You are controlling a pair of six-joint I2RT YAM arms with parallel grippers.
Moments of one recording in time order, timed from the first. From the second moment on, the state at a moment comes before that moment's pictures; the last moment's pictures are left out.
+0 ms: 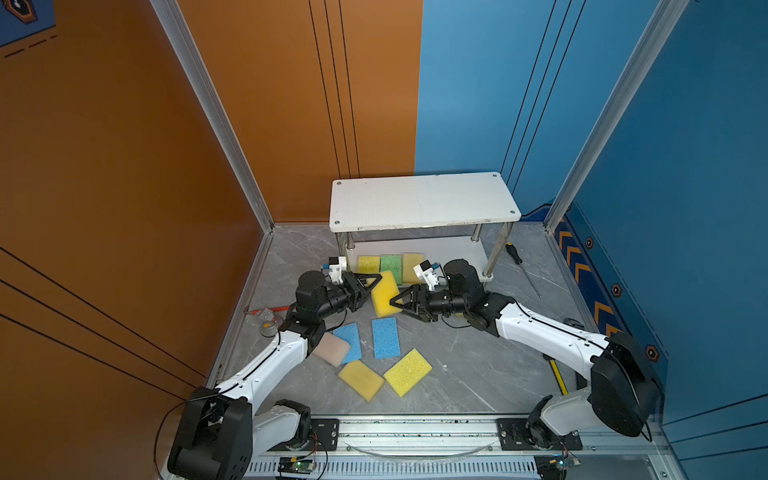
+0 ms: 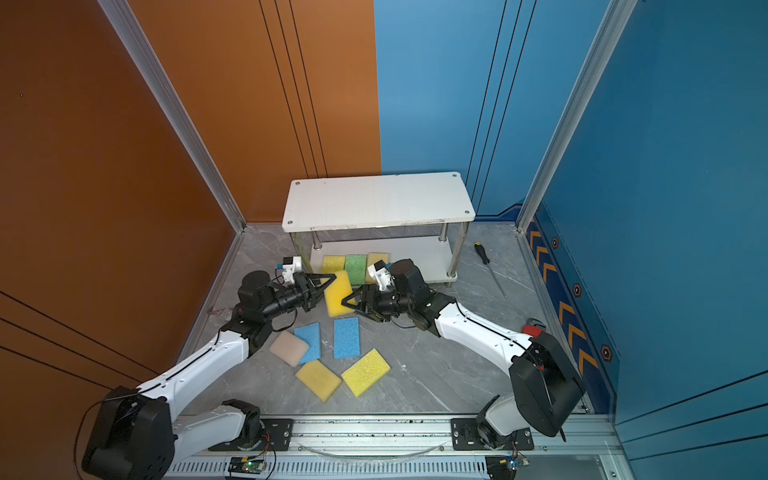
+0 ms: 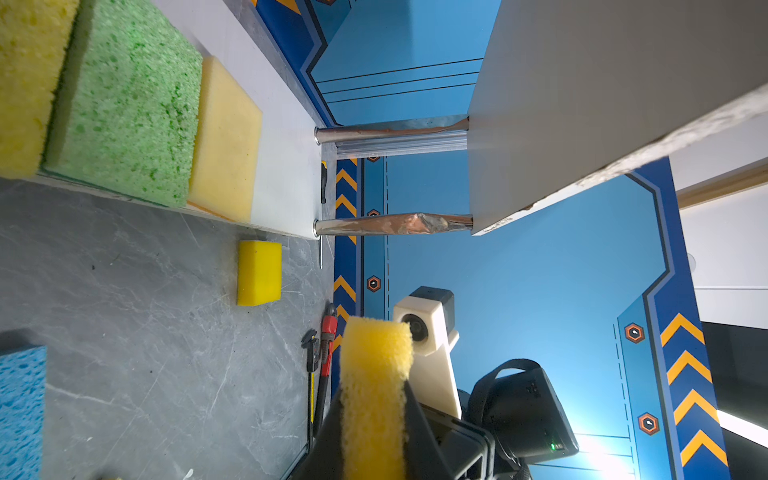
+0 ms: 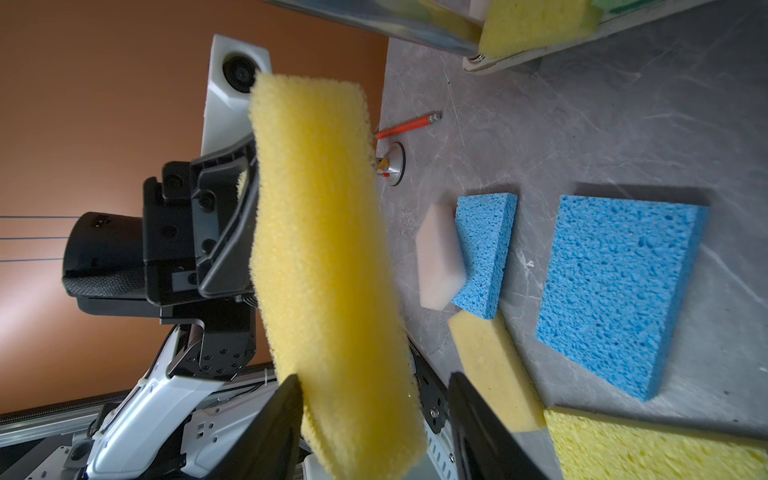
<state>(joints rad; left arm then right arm) -0.28 1.16 0.60 0.42 0.65 -1.39 0.71 1.47 0.99 0.02 -0.66 1.08</state>
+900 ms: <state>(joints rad) -0.25 1.17 0.60 0.39 0.66 -1.37 0.67 1.41 0.98 -0.03 -0.58 1.07</state>
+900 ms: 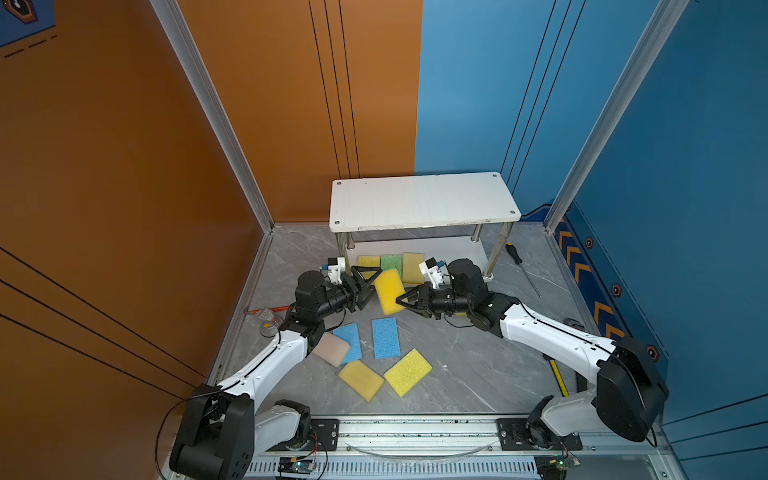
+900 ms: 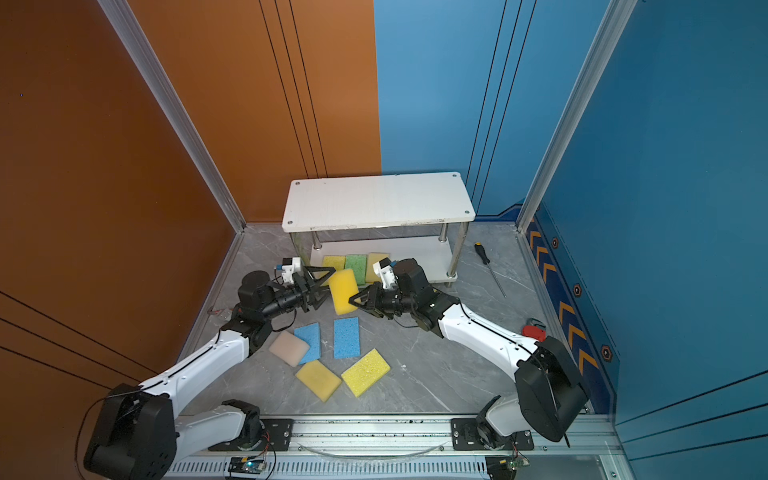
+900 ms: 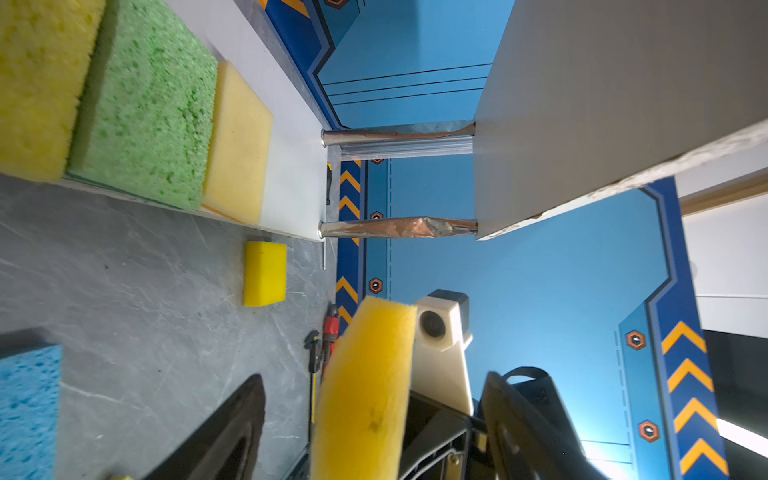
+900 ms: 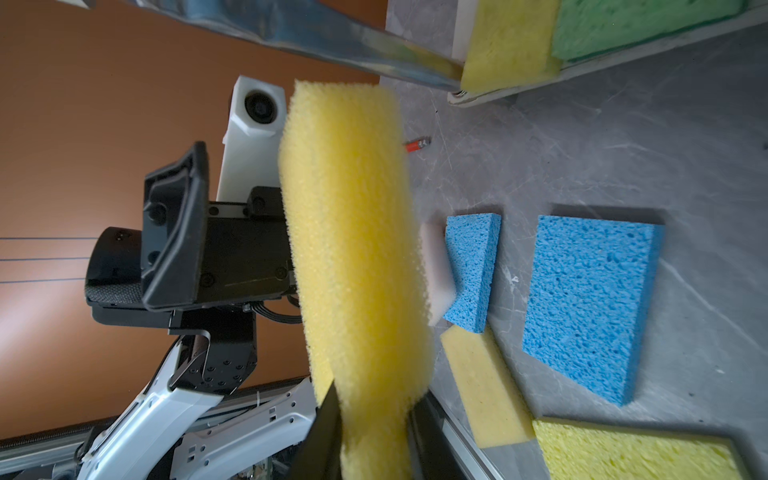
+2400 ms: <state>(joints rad) -0.16 0.92 0.72 -0.42 0.50 -0.98 0.36 1.80 1.29 -0.34 -0.28 0.78</state>
